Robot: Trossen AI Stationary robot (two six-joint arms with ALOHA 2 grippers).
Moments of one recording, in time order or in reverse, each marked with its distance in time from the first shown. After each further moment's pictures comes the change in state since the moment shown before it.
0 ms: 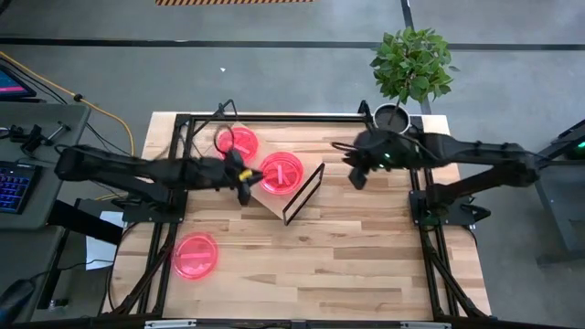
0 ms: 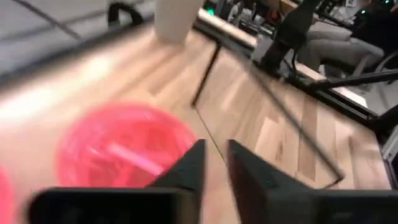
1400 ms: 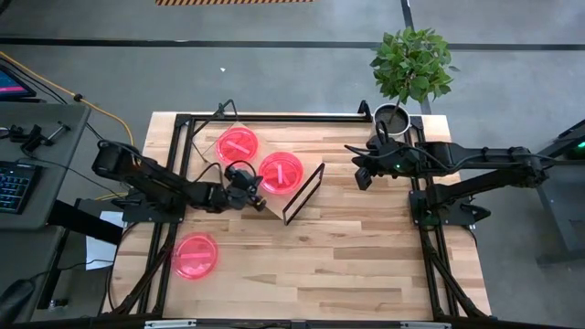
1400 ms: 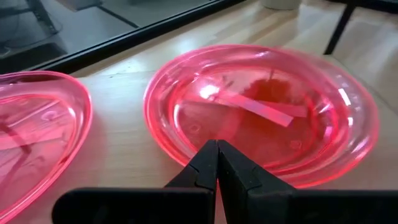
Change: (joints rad) left arm -0.094 0.478 -0.244 0.518 -0.503 -0.002; right arm 0.051 -0.120 -0.158 0.053 0.110 0.255
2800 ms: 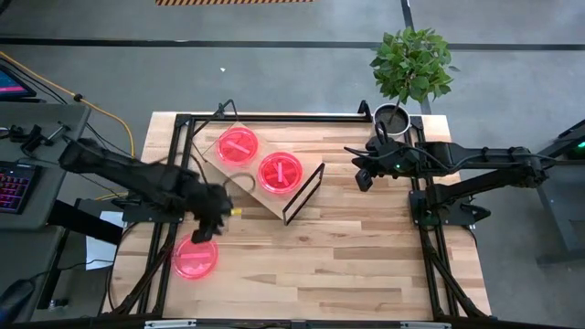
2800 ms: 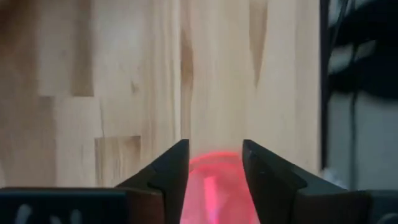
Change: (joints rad) left arm -0.109 -0.467 0.358 -1.280 1.095 0.125; right arm 0.000 0.000 0.000 -0.006 -0.018 -0.043
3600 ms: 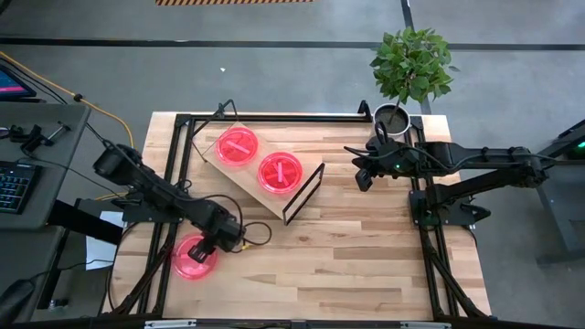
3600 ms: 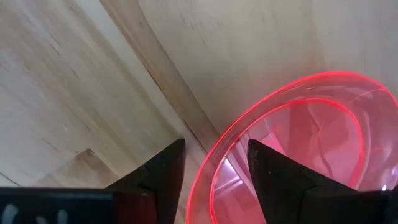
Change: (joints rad) left arm -0.189 0.506 -0.052 0.104 -0.010 0.477; right arm 0.000 0.000 0.000 -0.004 0.000 0.024
